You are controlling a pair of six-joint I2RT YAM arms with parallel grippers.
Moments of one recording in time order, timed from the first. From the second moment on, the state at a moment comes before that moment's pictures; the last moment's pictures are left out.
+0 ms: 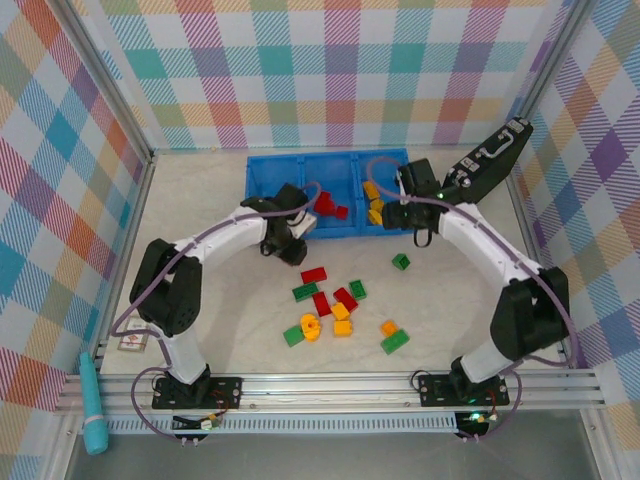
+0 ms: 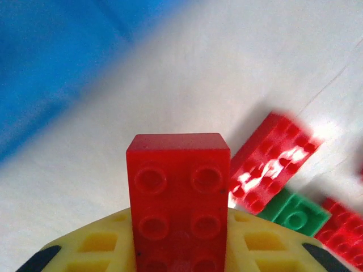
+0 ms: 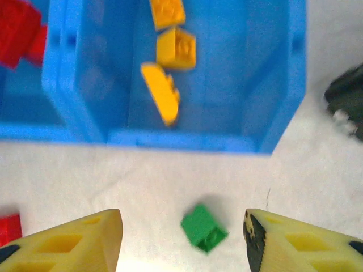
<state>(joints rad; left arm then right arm) -0.56 1.79 1.41 -0.88 0.03 0.04 0.39 1.51 1.26 -0.76 0.07 0.22</state>
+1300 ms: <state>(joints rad) -0.51 2.35 2.23 -0.84 -0.05 -0.01 0.70 1.34 0.80 -0.85 -0.09 0.59</state>
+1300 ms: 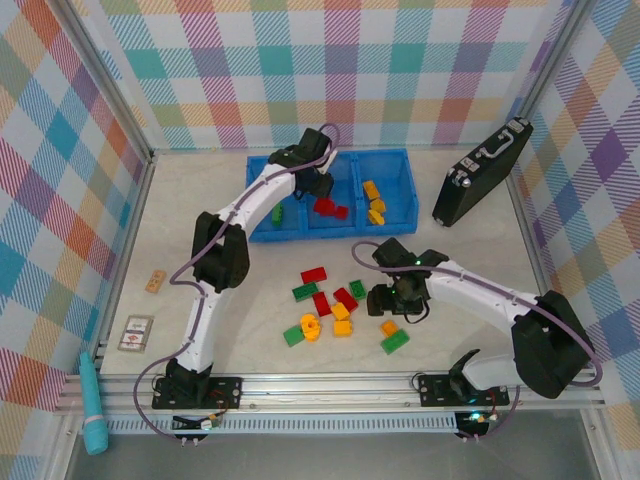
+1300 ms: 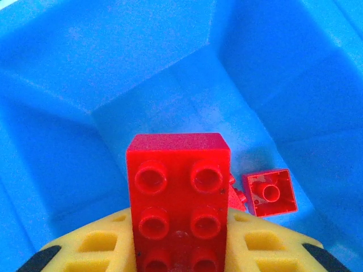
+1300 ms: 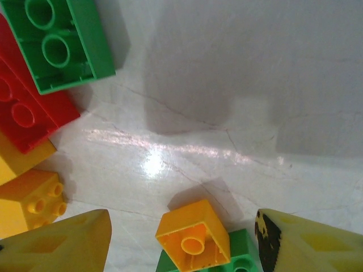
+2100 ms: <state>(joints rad) -0.51 2.31 2.26 -0.88 -0.06 -0.02 0.78 1.40 0.73 -0.87 -0.06 0.66</state>
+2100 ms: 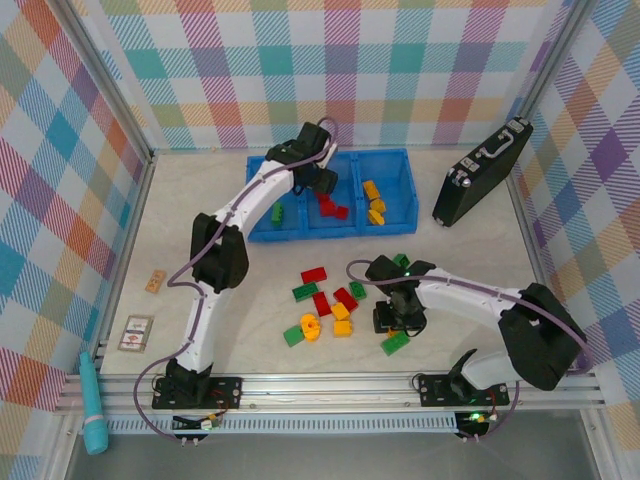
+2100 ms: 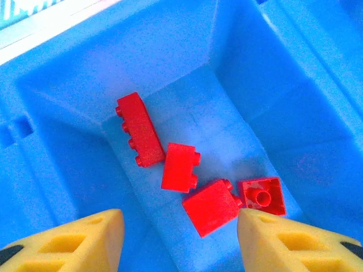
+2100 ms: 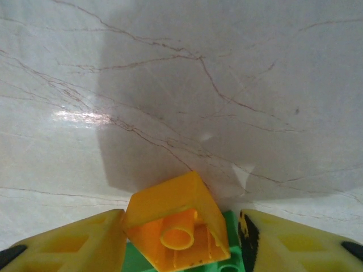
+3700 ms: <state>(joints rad) -0.64 1.28 1.15 -1.06 -0.07 -0.38 0.37 1.99 1.71 -0.73 0.10 0.16</state>
